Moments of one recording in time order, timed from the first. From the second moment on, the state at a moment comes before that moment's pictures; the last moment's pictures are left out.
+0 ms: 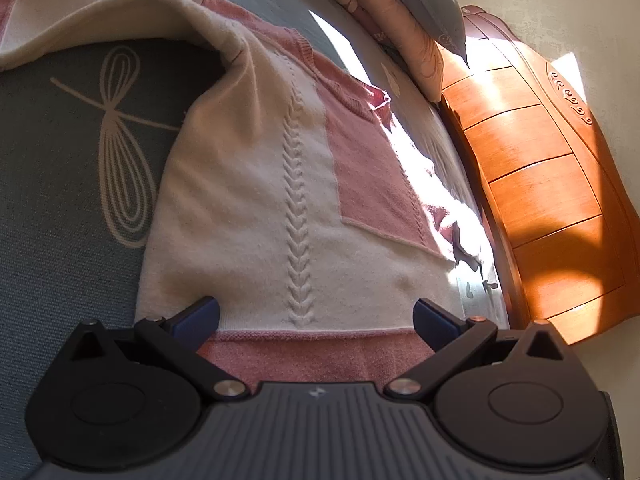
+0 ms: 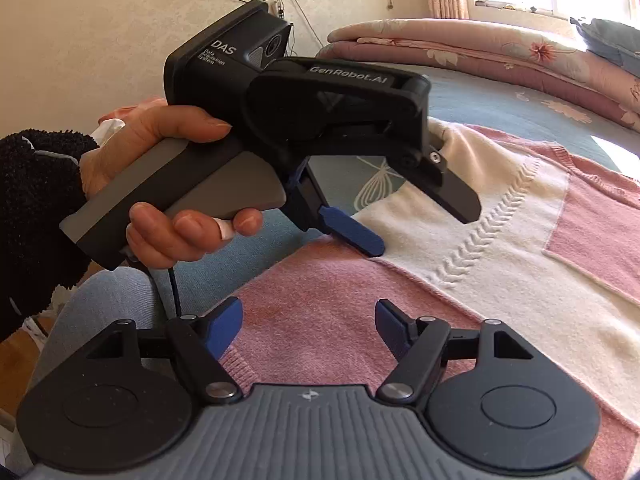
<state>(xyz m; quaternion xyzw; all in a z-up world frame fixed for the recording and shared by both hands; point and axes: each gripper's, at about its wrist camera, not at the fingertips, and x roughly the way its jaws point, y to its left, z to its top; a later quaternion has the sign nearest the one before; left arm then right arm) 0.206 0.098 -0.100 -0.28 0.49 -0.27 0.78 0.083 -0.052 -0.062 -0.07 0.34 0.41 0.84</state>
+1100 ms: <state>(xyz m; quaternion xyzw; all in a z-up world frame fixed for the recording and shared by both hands) 0.195 0.084 -0.095 -0.23 0.47 -0.26 0.81 0.050 -0.135 -0.071 0.04 0.40 0.34 0.85</state>
